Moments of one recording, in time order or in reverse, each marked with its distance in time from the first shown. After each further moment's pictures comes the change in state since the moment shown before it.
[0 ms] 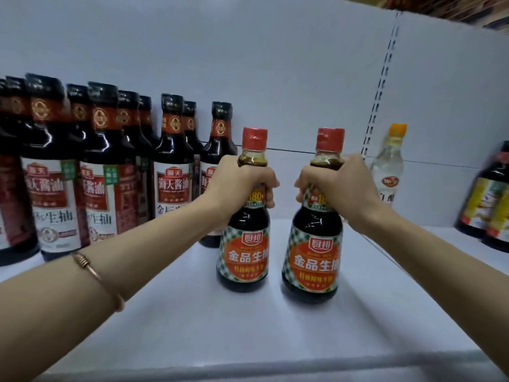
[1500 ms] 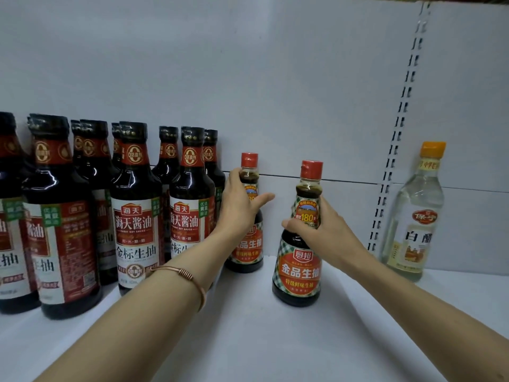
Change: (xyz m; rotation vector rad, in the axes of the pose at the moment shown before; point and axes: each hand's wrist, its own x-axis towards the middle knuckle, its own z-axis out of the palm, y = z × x) left_hand 0.125 -0.088 0.019 0.571 0.443 0.118; right_hand 0.075 0.115 -0.002 -0.033 -0.284 0.100
